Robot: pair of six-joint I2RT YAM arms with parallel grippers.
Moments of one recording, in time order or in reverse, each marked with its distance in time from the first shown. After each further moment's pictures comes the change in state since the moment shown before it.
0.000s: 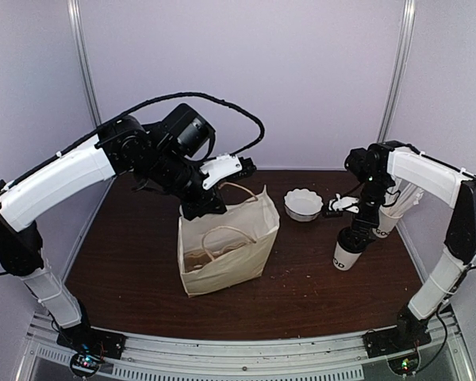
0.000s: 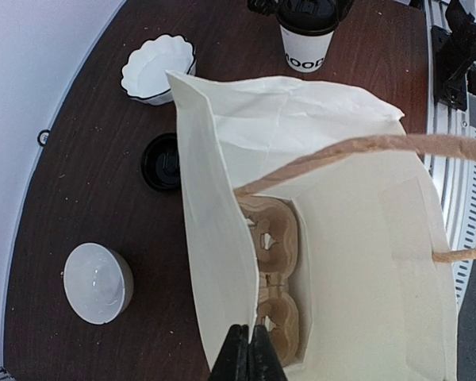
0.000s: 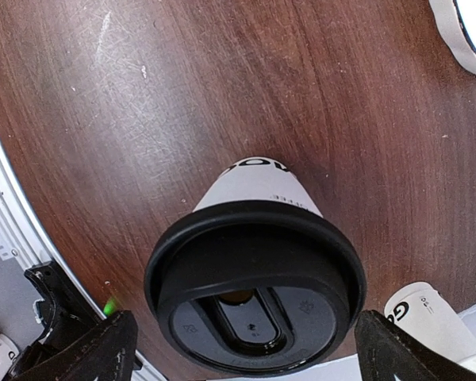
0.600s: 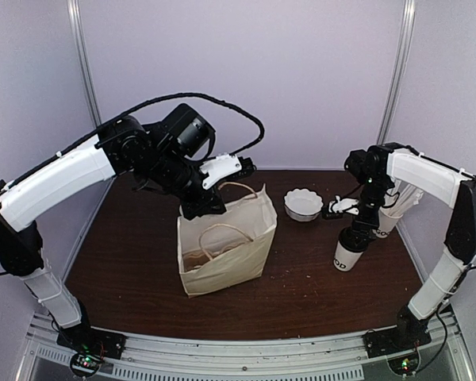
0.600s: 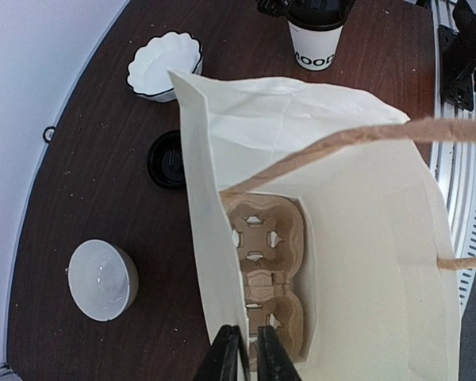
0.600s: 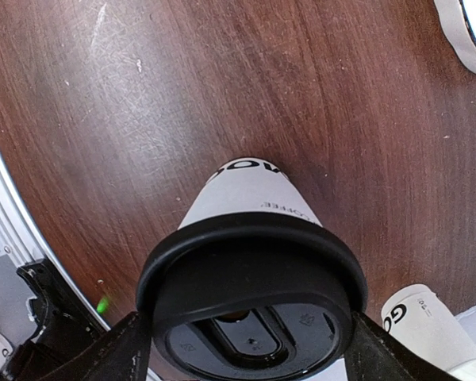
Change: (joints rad) left arm 0.000 0.000 -0.001 0.000 -0.018 -0.001; right arm 0.000 0.012 -0.014 0.005 0.009 -0.013
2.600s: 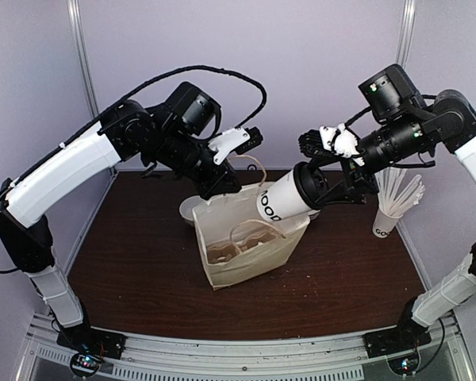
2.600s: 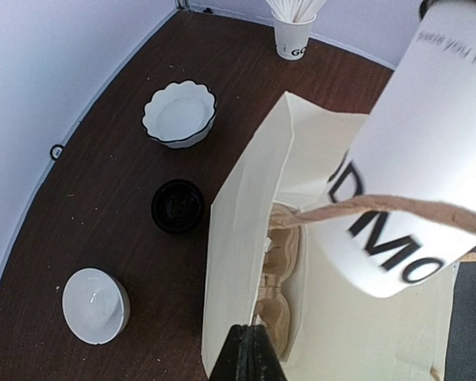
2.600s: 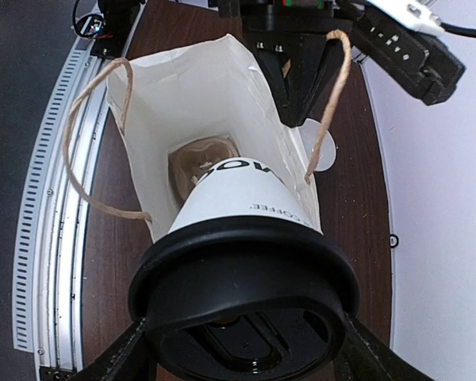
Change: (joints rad) left arm 0.000 0.084 0.190 0.018 0.026 -0.167; right arm 0.551 -0.240 0.575 -0.008 -0.176 0.134
